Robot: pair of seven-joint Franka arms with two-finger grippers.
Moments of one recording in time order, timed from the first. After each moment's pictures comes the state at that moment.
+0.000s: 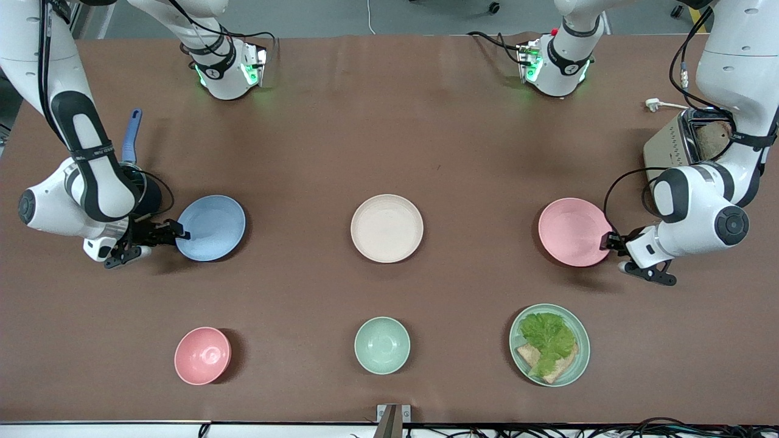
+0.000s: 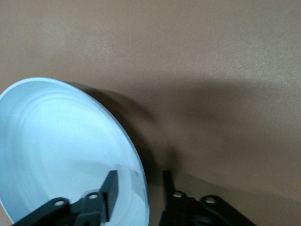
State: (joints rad) left arm 0.27 0.55 -0.17 -1.92 0.02 2.32 0.42; right arm -0.16 0.50 -0.08 -2.05 0.49 2.30 -0.83
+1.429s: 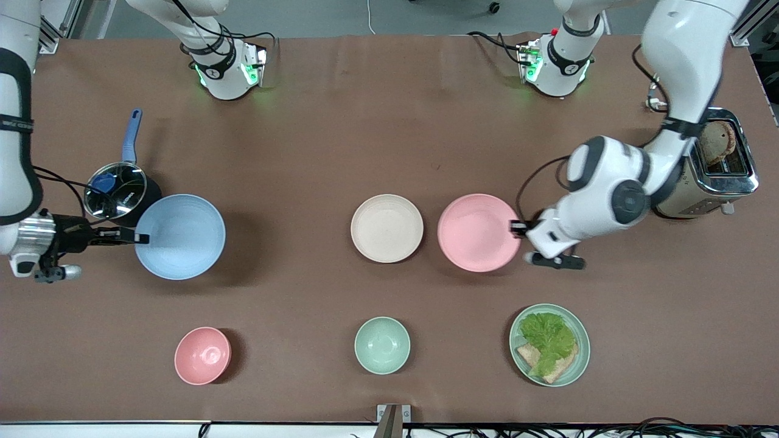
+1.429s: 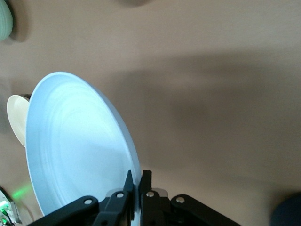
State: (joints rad) left arm 0.10 0.45 -0.54 -1.88 -0.02 2.22 -0.33; right arm -0.08 0.46 -0.17 -1.61 0.51 1.71 -0.38
